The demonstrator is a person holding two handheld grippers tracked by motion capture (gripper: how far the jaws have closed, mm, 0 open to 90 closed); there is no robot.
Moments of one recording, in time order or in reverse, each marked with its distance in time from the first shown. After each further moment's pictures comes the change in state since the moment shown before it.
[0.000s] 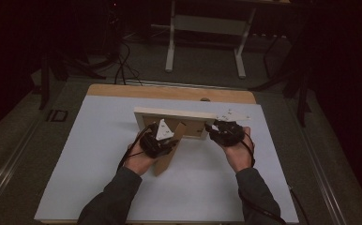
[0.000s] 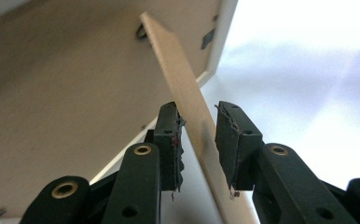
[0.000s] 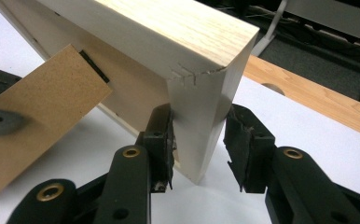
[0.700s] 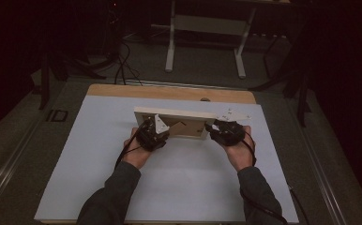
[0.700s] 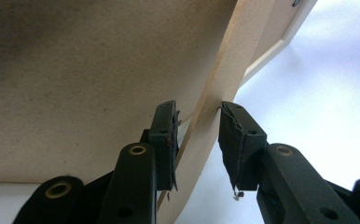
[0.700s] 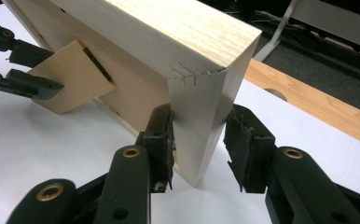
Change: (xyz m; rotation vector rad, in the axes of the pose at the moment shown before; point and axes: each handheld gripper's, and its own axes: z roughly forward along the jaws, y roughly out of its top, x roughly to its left) left arm 0.028 -0.013 0.019 0.095 0.155 -0.039; right arm -0.004 0.000 0.001 -0.009 0.023 -0.039
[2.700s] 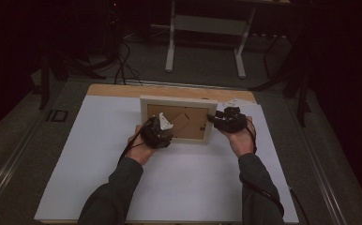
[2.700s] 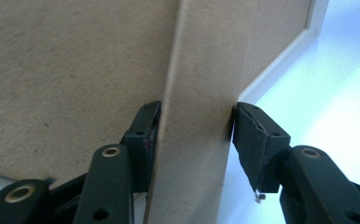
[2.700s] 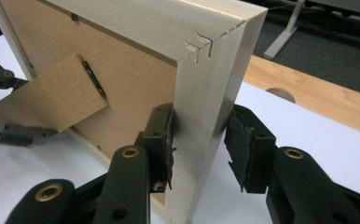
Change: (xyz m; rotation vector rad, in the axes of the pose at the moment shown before) left arm 0.008 0.005 0.021 0.037 -0.058 -0.034; right arm -0.038 0.012 0.023 0.008 0.067 0.117
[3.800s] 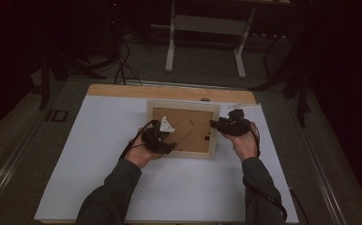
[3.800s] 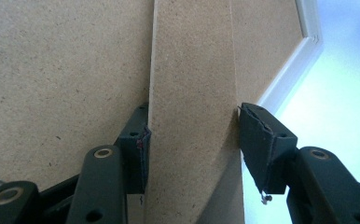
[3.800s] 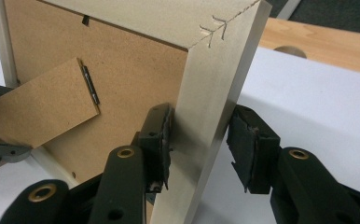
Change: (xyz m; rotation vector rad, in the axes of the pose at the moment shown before) left arm -0.014 0.002 -0.011 0.035 -0.152 0.067; right arm -0.015 -0.017 -0.001 0.082 0.046 0.145
